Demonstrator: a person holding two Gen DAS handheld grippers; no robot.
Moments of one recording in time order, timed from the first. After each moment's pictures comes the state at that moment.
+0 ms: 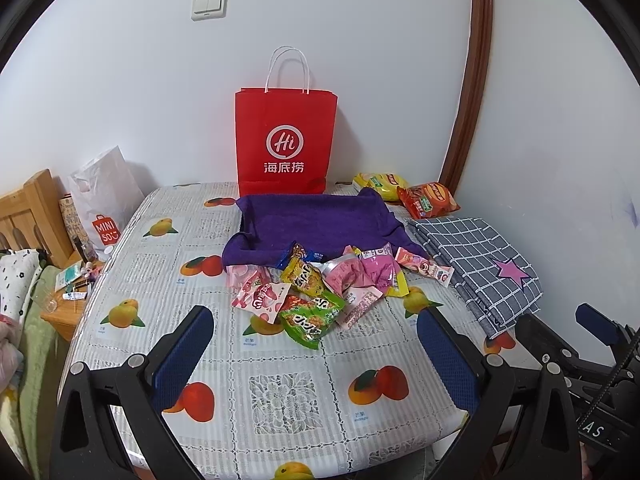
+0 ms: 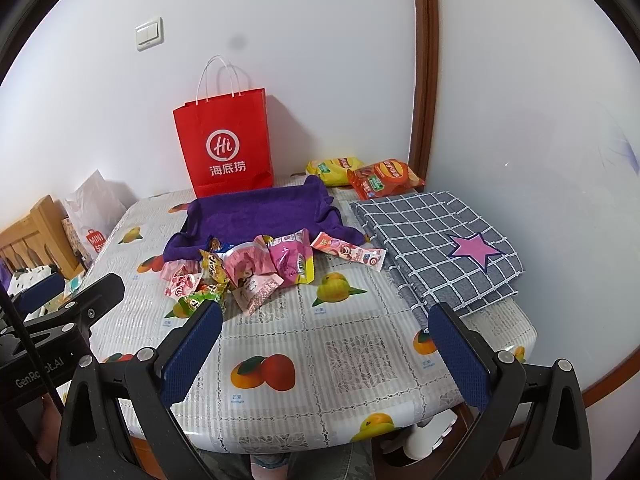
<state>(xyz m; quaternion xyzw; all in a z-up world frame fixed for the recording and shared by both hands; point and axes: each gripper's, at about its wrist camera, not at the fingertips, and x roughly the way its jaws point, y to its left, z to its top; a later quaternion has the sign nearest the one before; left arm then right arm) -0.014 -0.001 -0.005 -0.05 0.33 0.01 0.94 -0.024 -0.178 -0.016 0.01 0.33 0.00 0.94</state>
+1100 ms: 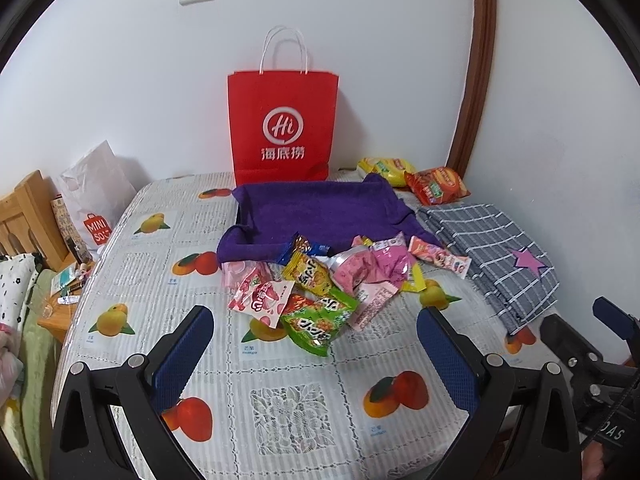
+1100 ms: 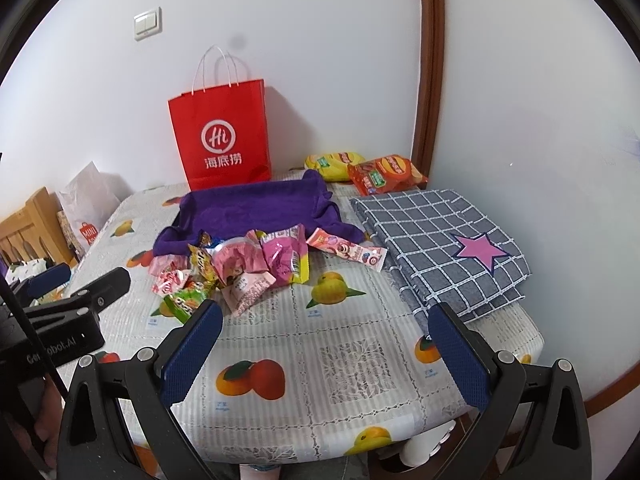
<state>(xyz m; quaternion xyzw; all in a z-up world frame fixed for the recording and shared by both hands) 0.026 0.006 -0.034 -0.03 0.35 0.01 0.94 0.002 -0.184 -0.043 0.00 0.34 0.00 0.94</state>
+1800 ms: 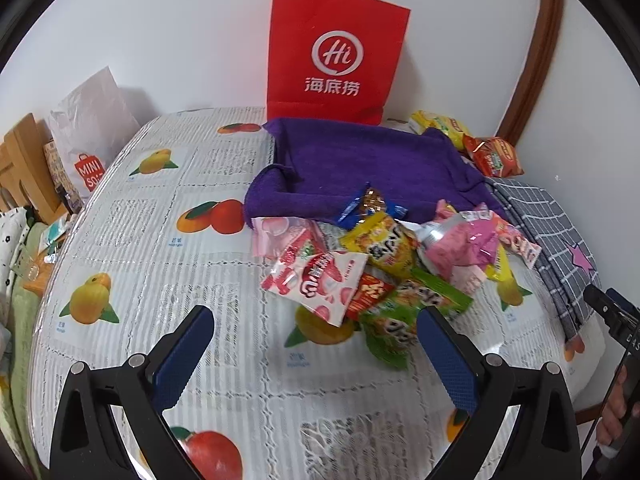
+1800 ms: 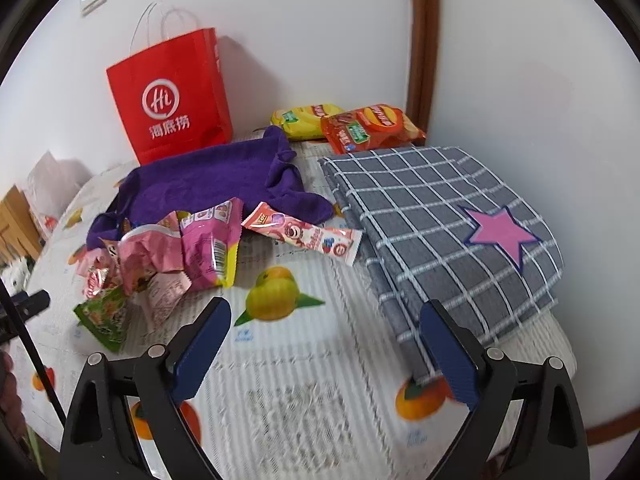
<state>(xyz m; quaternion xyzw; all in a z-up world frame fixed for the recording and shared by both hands) 0.098 0.074 -0.112 -0.07 0.43 0.03 0.90 0.117 -0.240 -0.118 0.00 0.39 0.00 0.92</state>
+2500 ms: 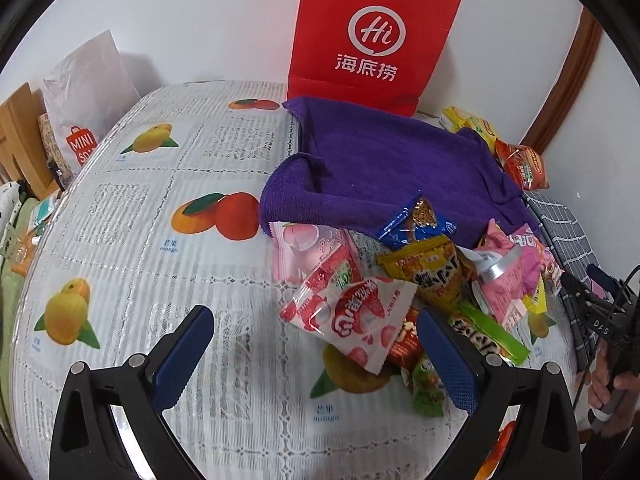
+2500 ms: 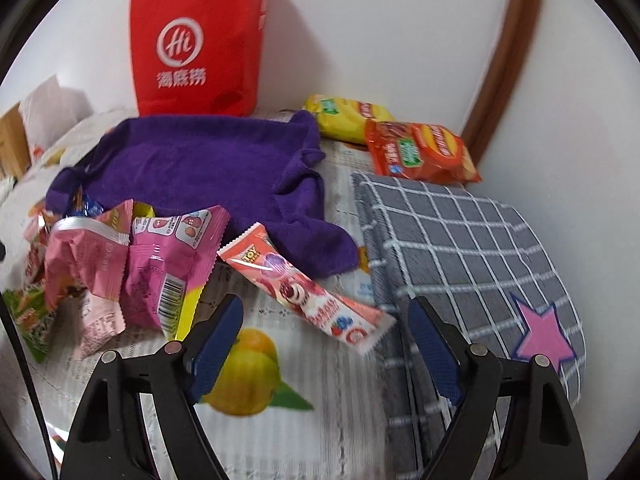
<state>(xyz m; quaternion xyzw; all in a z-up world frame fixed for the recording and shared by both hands) 0.148 0.104 -0.144 -0.11 0.46 0.04 0.88 0.219 -0.215 -0.162 -0.14 0.40 0.05 0.91</state>
